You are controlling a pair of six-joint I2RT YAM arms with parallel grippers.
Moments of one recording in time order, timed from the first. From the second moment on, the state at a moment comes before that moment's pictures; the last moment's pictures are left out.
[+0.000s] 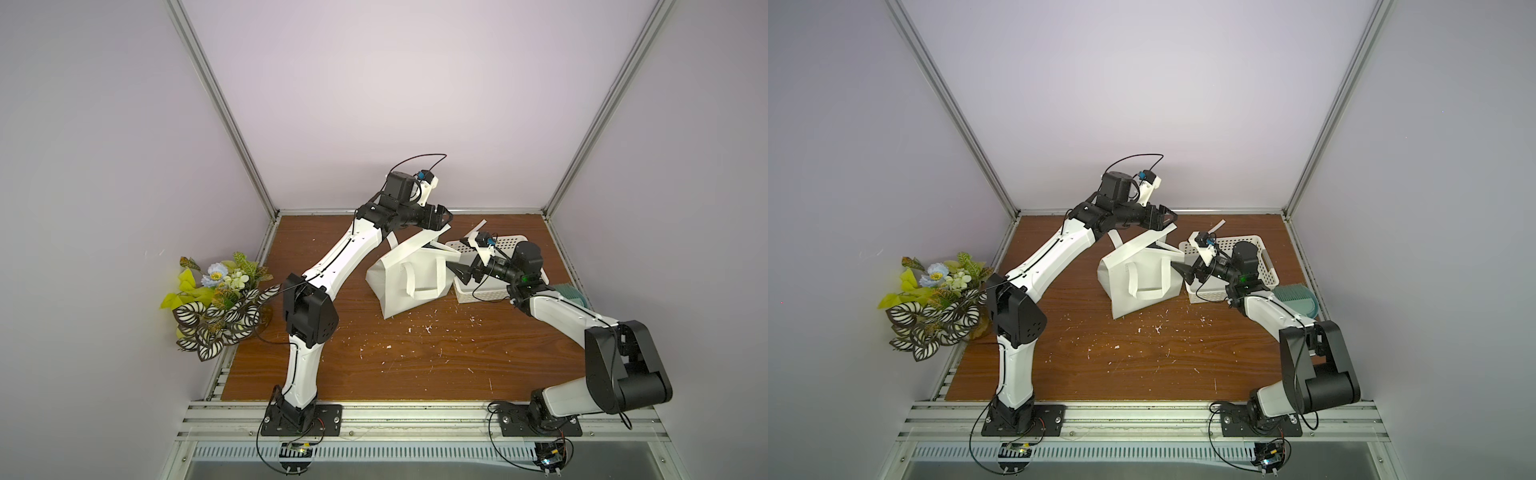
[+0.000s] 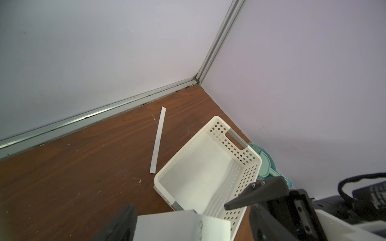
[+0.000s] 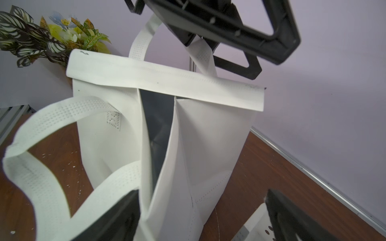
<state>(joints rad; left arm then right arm) -0.56 2.05 2.10 -0.55 0.45 -0.22 0.20 1.46 0.77 0.56 -0.80 -0.17</state>
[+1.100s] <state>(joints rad) -0.56 2.04 1.98 -0.56 0.72 -0.20 0.19 1.83 0.99 0.91 -1.08 0.15</state>
